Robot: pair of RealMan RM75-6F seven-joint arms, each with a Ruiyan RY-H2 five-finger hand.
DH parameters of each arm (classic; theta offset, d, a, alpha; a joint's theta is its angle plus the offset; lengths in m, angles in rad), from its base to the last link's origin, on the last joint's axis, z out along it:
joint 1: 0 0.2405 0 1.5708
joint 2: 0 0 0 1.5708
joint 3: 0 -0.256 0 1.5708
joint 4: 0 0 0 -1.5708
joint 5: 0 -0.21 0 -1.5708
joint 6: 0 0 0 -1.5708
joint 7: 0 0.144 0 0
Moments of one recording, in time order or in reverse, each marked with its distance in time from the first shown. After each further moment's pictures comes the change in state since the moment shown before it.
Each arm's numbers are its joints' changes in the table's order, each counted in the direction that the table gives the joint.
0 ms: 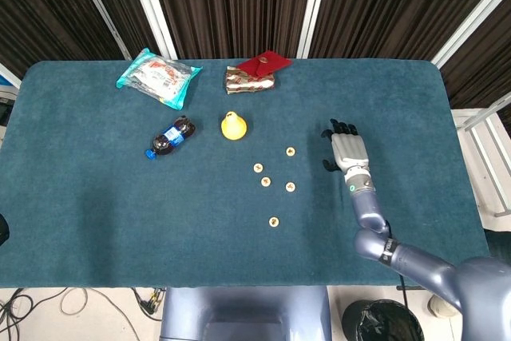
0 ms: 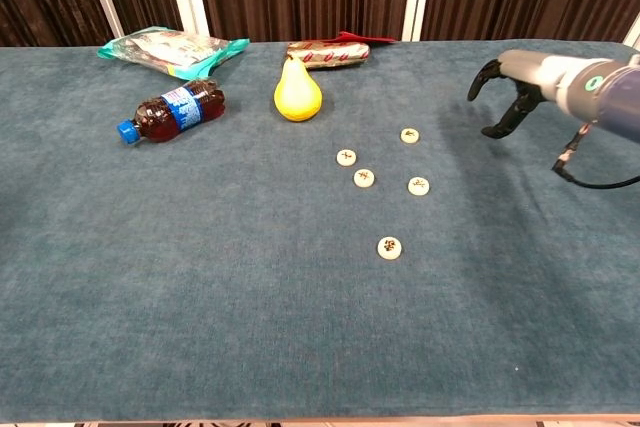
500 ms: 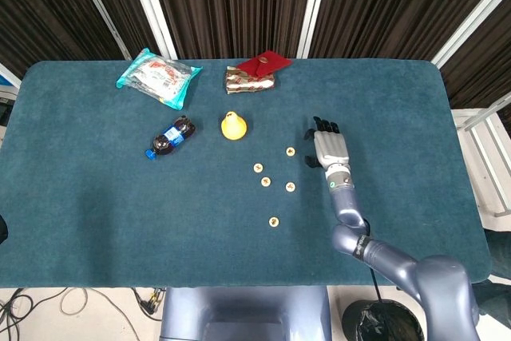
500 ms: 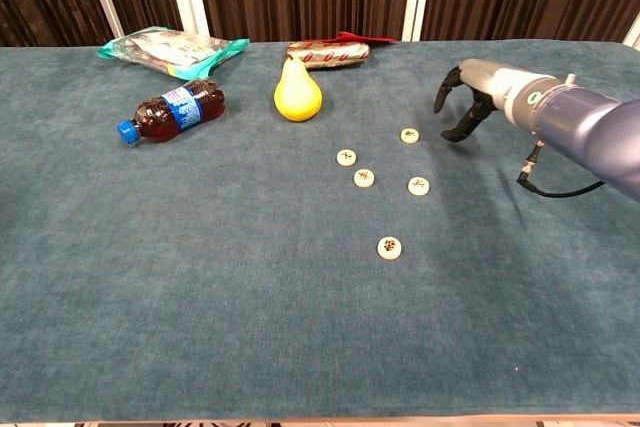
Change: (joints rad) left arm 0.000 -0.003 0.004 -0.002 0.012 0.005 -0.008; right arm 0.074 0.184 -0.041 0.240 0.064 0.037 0.106
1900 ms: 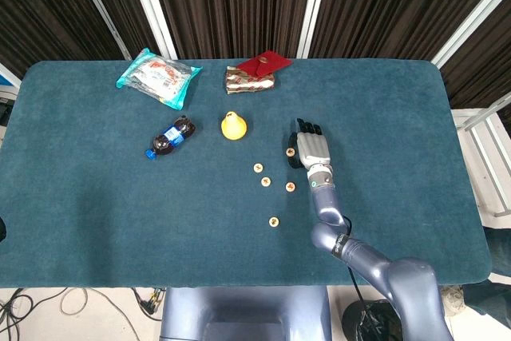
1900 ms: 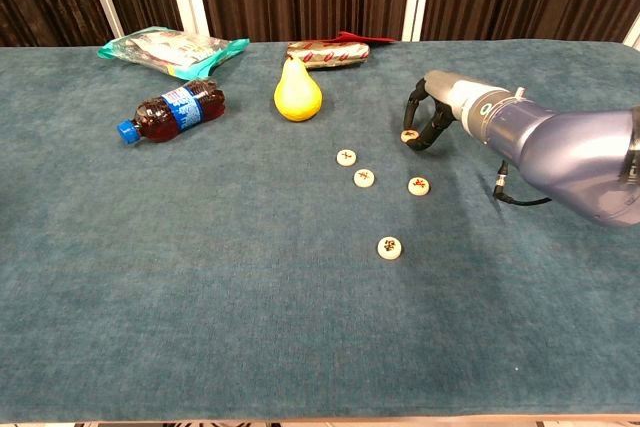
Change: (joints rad) left arm 0.000 -0.004 0.004 0.001 0.009 0.002 -0.008; right arm 0.066 0.142 -0.081 0.166 0.015 0.062 0.004
